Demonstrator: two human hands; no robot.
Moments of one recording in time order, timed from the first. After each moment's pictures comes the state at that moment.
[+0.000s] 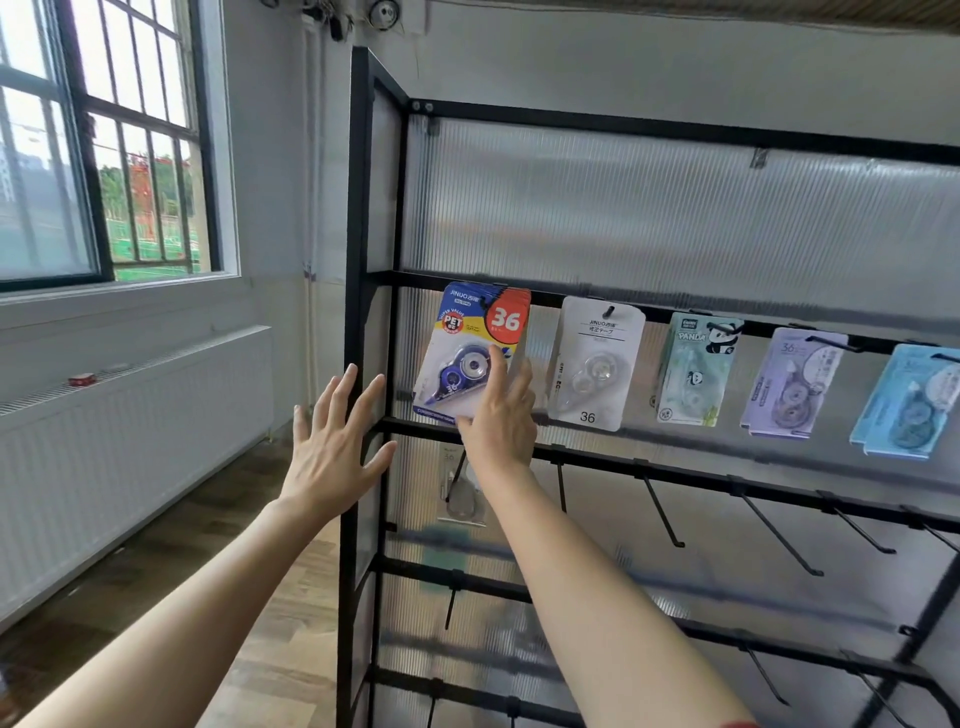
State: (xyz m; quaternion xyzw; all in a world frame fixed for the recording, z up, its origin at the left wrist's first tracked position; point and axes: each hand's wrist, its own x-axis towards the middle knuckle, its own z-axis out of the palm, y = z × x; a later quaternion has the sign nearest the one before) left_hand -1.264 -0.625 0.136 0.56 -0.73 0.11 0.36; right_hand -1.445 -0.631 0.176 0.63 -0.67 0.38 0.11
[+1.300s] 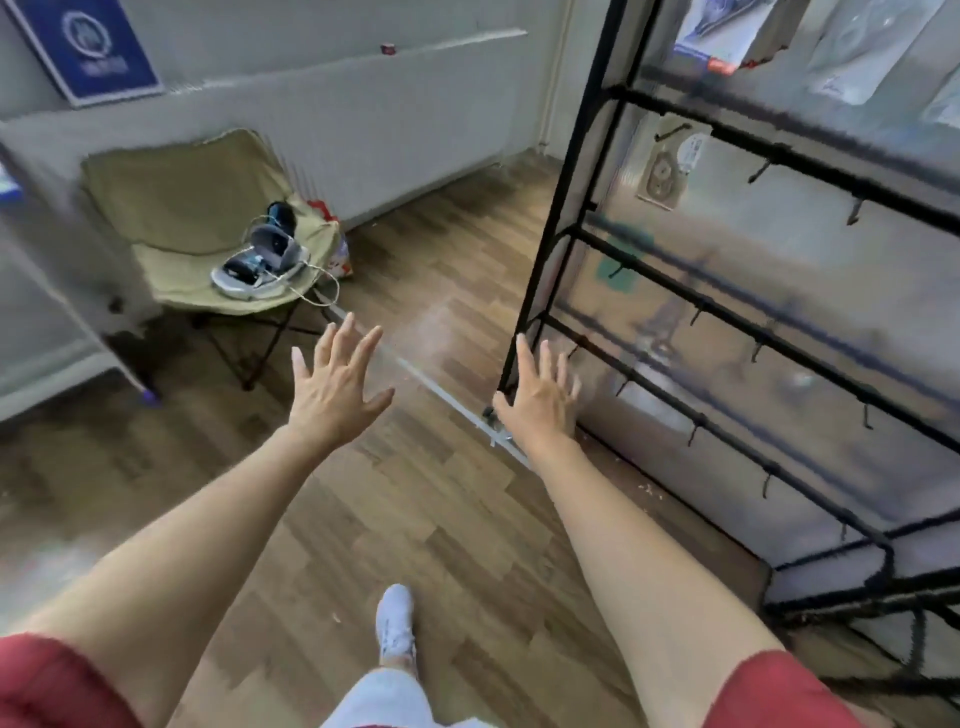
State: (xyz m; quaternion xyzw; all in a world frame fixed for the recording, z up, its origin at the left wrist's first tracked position) left_hand -1.225 -0.128 -0.068 0.82 -0.55 -0.02 0.15; right_hand -1.438 -0.229 -0.058 0.82 -0.56 0.06 -0.12
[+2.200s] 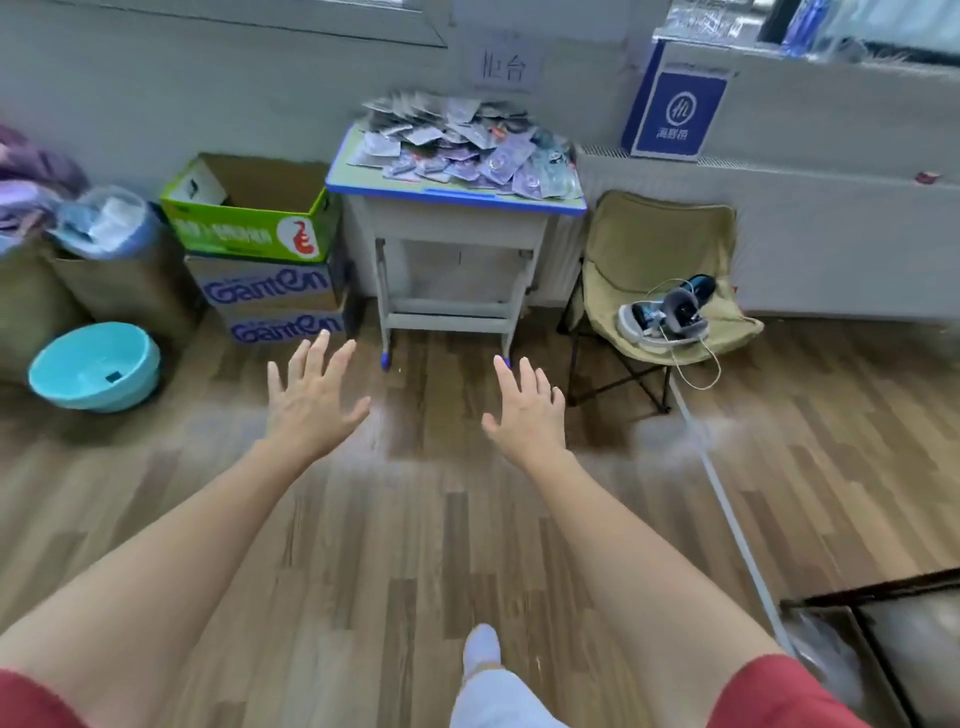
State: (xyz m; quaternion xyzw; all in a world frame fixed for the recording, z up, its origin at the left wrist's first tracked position) left_hand -0.909 0.348 -0.070 0.99 -0.12 0.04 0.12; right_hand -0.981 0.111 -0.060 0.99 -0.12 -0.04 -0.10
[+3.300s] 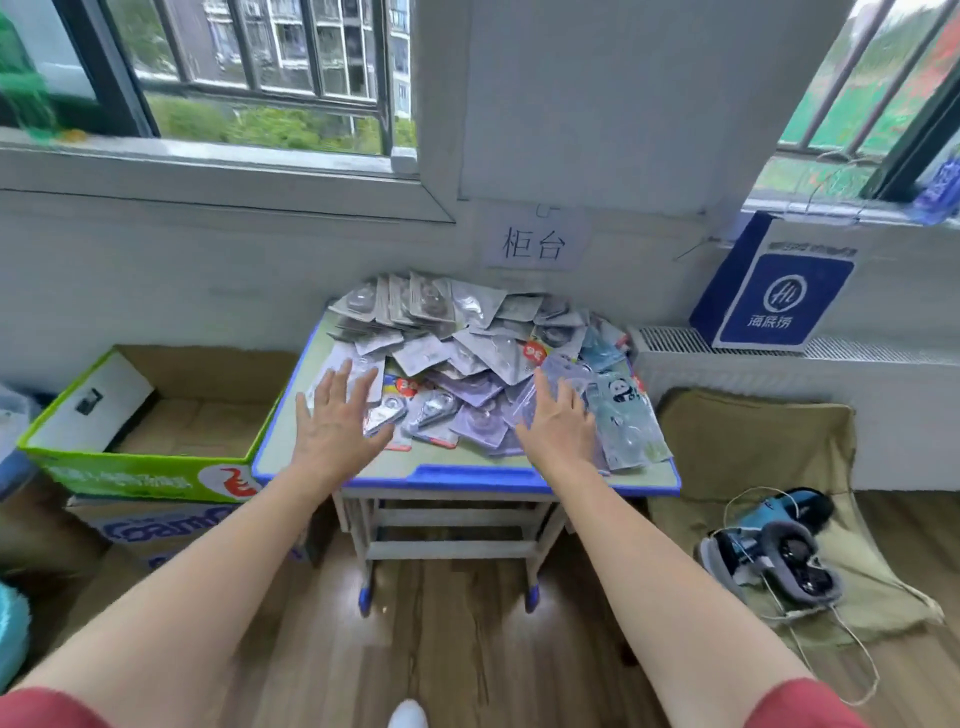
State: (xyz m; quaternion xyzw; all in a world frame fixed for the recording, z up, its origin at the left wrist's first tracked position) left_hand -0.274 0.183 -0.040 0.98 -0.13 0.06 0.15; right_hand -0.338 -0.062 -0.020 0.97 -0.19 0.03 -0.12
